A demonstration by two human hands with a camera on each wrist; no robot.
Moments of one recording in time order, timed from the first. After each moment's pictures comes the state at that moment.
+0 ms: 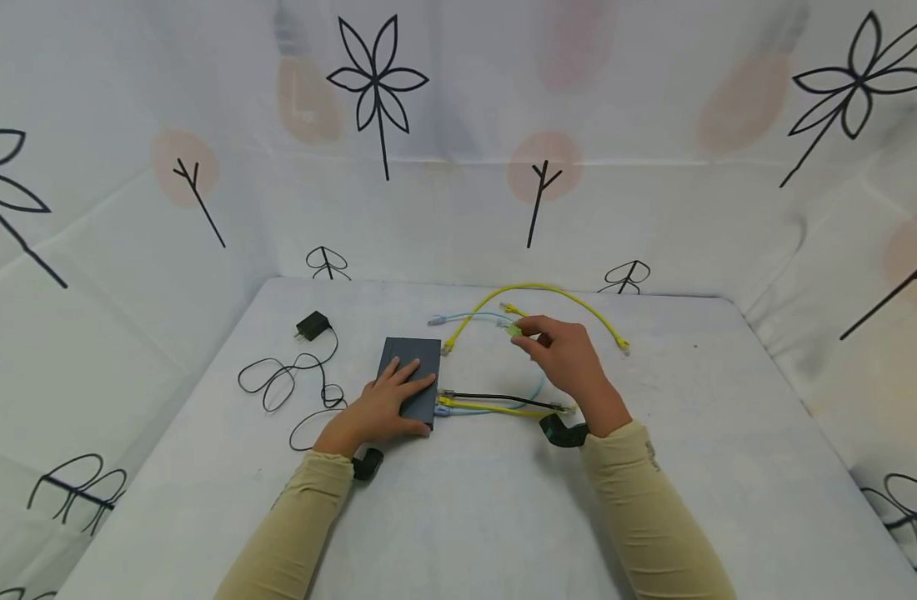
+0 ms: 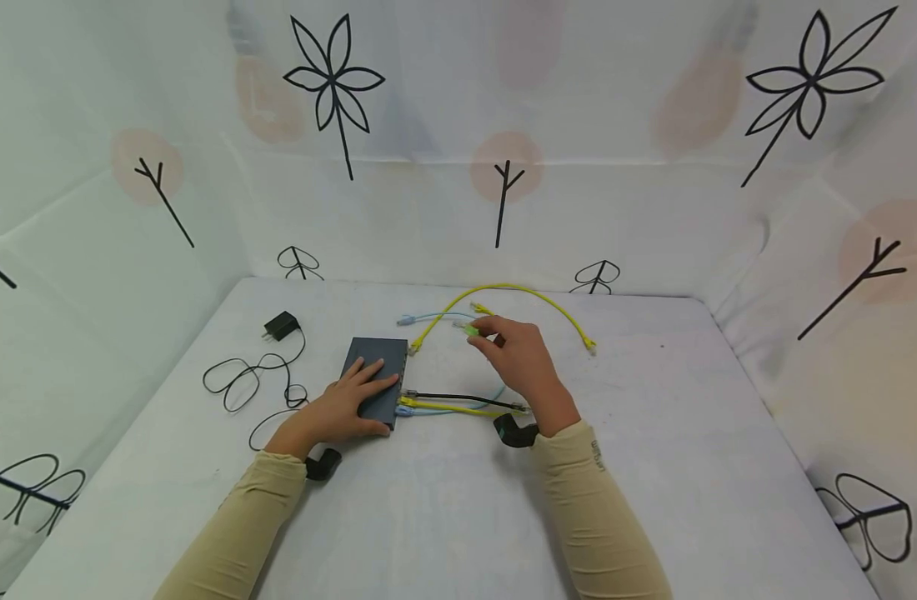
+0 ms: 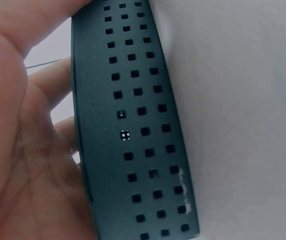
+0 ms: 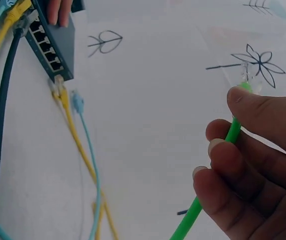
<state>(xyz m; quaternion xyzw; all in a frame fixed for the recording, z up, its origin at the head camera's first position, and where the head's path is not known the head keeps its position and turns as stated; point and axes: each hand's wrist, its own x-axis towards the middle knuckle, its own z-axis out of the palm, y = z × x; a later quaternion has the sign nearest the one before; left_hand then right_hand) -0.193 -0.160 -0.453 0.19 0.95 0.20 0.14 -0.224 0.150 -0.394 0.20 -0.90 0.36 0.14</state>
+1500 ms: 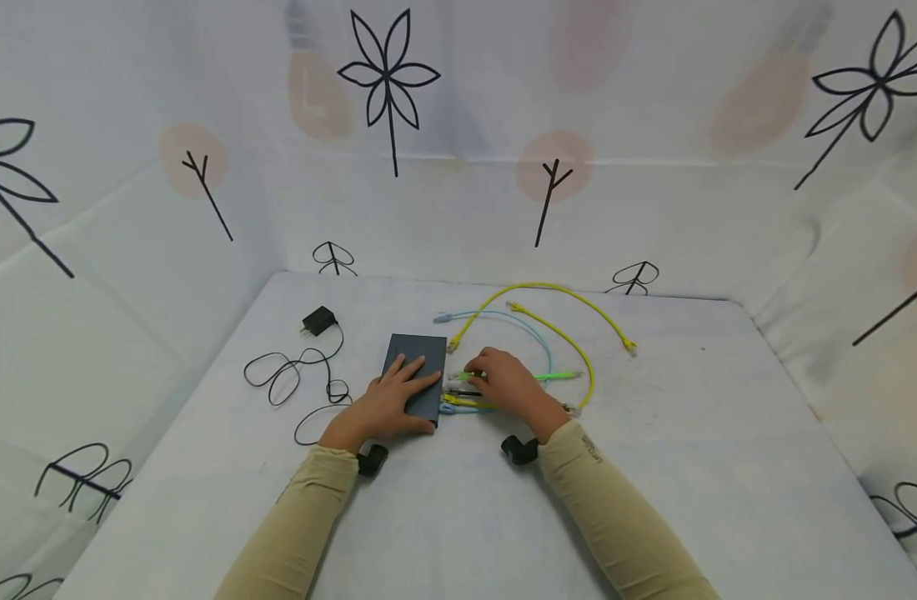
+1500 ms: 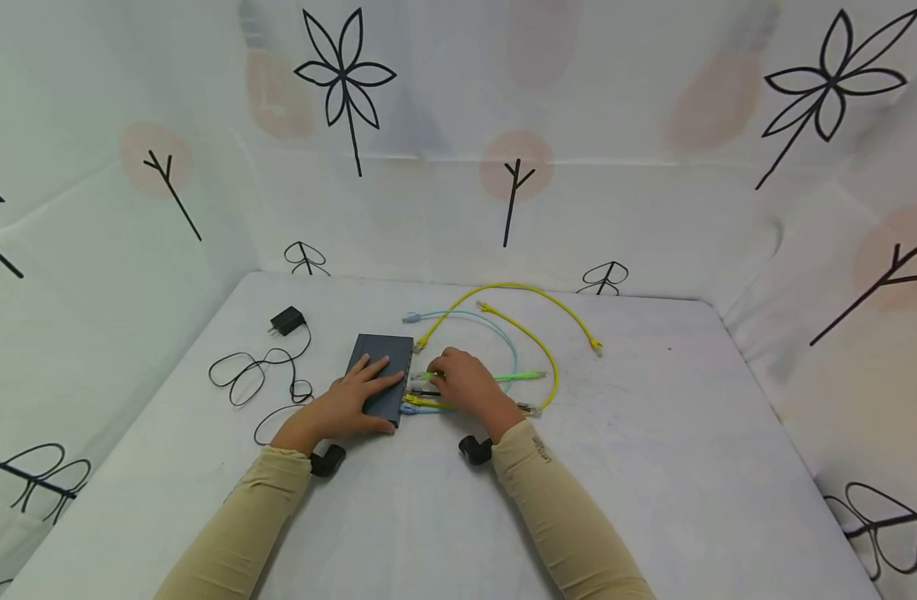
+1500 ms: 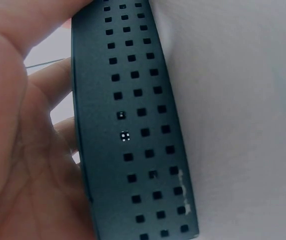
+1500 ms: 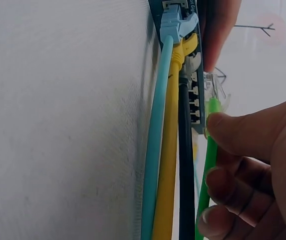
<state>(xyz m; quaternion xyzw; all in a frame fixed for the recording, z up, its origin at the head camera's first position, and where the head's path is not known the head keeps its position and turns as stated) -0.195 -0.160 -0.449 0.20 0.95 0.19 0.13 -0.237 0.076 -0.449 0.30 -0.93 0.20 -0.01</state>
